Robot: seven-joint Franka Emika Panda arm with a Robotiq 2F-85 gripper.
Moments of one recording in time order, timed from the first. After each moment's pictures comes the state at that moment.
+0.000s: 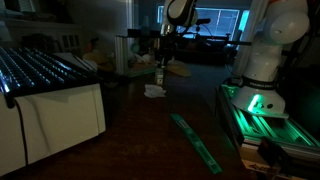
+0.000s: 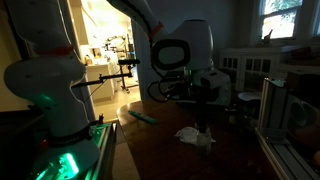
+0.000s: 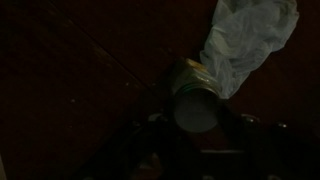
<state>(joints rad) -0.13 -0.01 -0.11 -2.57 0.09 2.65 0.20</state>
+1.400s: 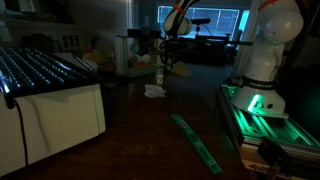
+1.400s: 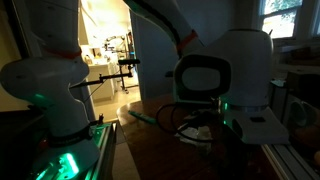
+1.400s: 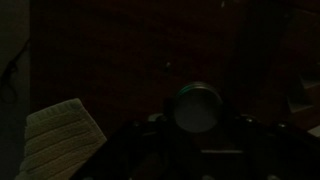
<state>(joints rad) -0.27 0.29 -0.26 -2.31 0.11 2.61 0.46</state>
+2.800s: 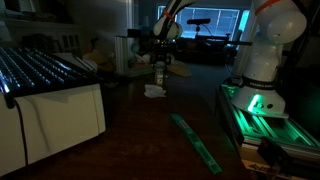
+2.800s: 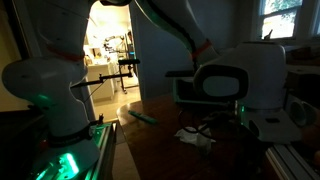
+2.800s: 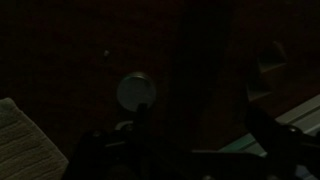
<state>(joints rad) -0.19 0.43 -0.27 -2.16 0.21 2.63 0.52</state>
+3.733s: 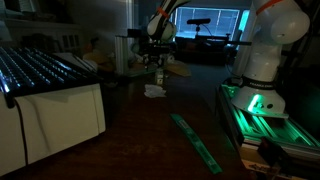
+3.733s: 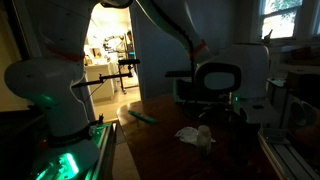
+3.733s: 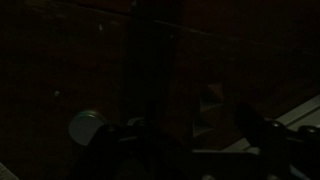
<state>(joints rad) -0.11 0.44 -0.23 -2.14 0.21 2.63 0.62</state>
